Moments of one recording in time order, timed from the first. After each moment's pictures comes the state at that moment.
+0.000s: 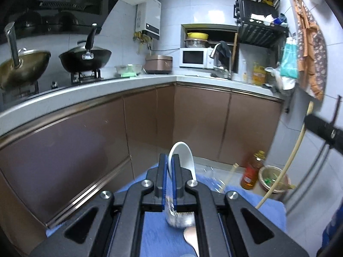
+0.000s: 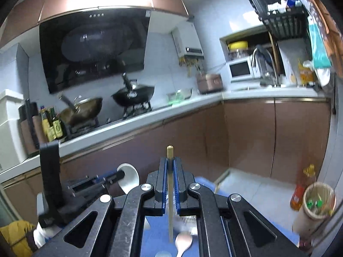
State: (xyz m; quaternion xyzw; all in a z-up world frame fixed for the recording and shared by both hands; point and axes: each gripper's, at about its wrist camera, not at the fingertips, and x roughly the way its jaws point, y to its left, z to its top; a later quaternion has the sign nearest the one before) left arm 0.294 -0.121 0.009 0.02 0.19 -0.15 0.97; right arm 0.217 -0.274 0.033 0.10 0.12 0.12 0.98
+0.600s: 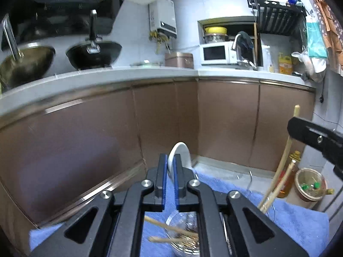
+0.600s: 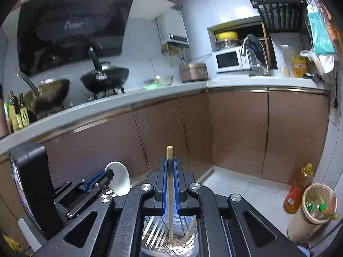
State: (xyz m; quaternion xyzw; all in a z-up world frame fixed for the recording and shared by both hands) left arm 0.371 -0.176 -0.089 0.04 0.18 -0.06 0.98; right arm 0.323 -0.280 -0.069 0.08 0.17 0.06 0.98
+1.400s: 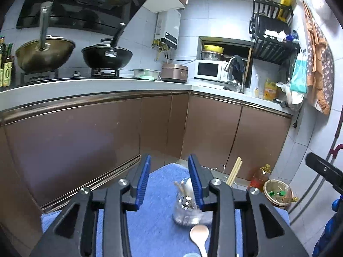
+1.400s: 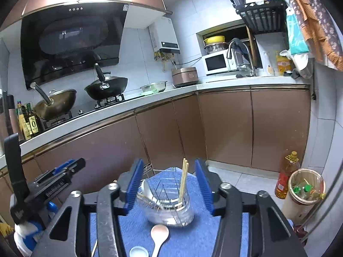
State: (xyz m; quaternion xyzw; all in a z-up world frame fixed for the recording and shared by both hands) left arm 0.247 -0.065 -0.017 -0.04 0.17 -0.12 0.98; right arm 0.188 -0.299 -0.022 0.11 0.15 0.04 0.98
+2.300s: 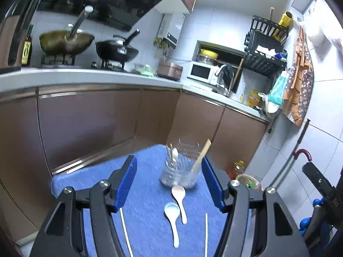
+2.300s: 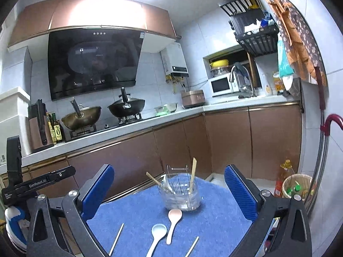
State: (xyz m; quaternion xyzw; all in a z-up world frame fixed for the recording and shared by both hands) left arm 0.098 0.000 0.002 -0.10 0.20 -0.16 0.96; right arm 0.042 -0.288 -0.003 0.11 0.09 0.07 0.99
